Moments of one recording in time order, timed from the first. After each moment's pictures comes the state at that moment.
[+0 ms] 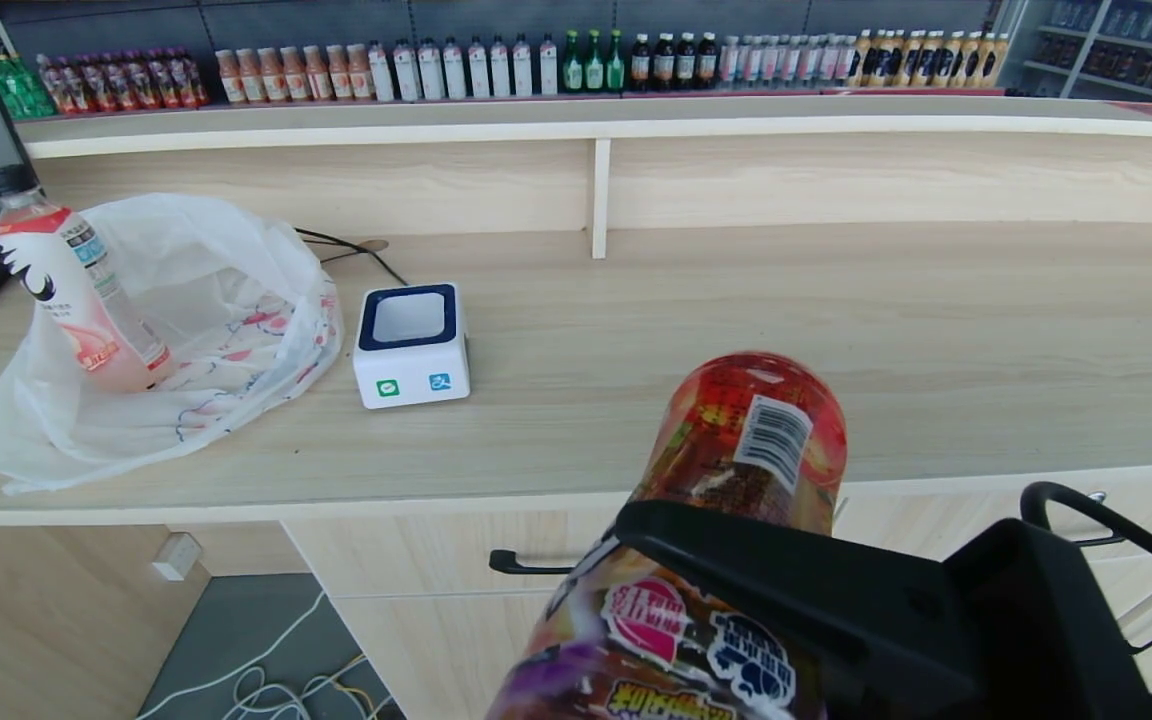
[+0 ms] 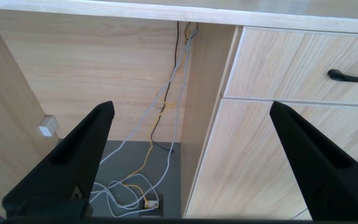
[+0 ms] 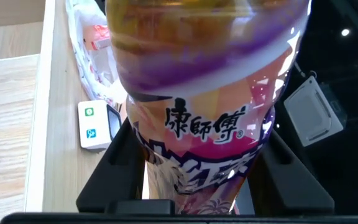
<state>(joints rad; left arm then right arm) 0.00 0.00 0.00 0.00 0.00 0.00 1.17 1.50 -0.46 -1.35 0.06 -1.64</state>
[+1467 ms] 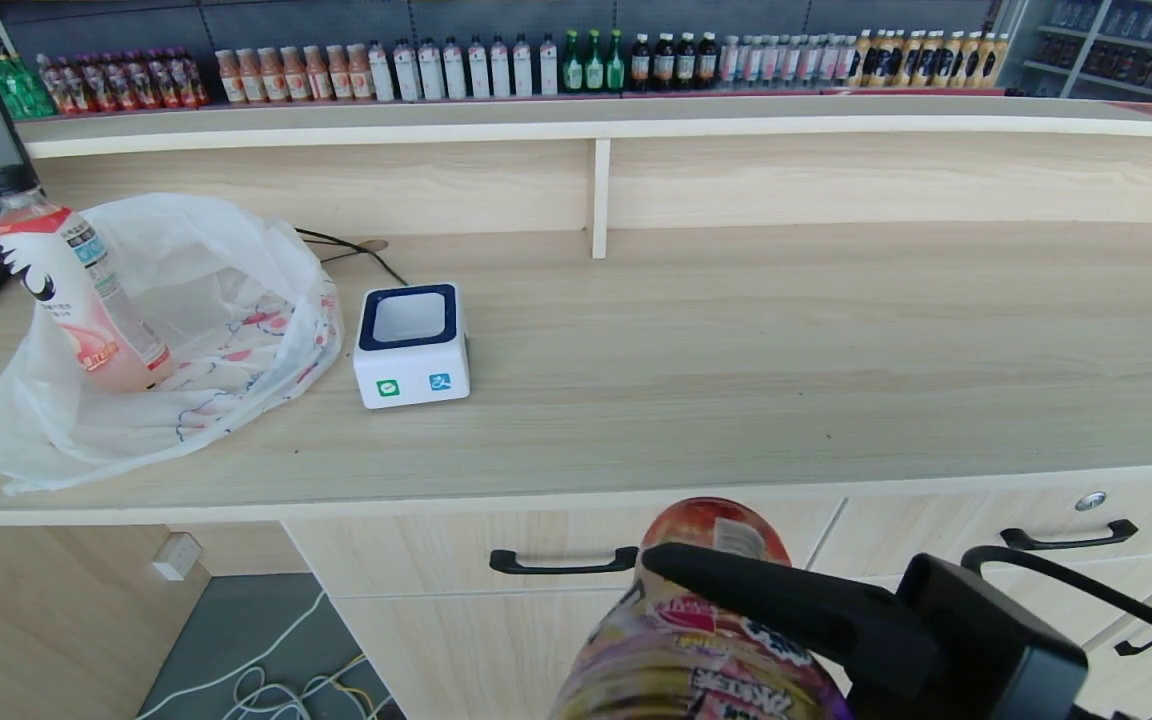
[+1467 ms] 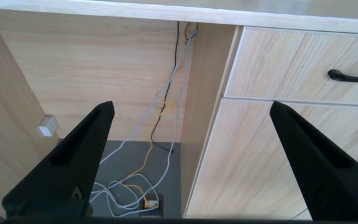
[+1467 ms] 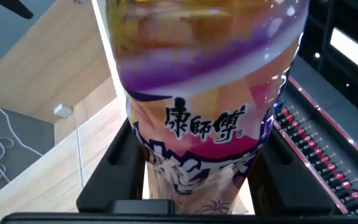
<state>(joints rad) 0.00 0.00 0.00 0.00 0.00 0.00 1.16 1.51 -0.36 -1.41 0.06 -1.05</state>
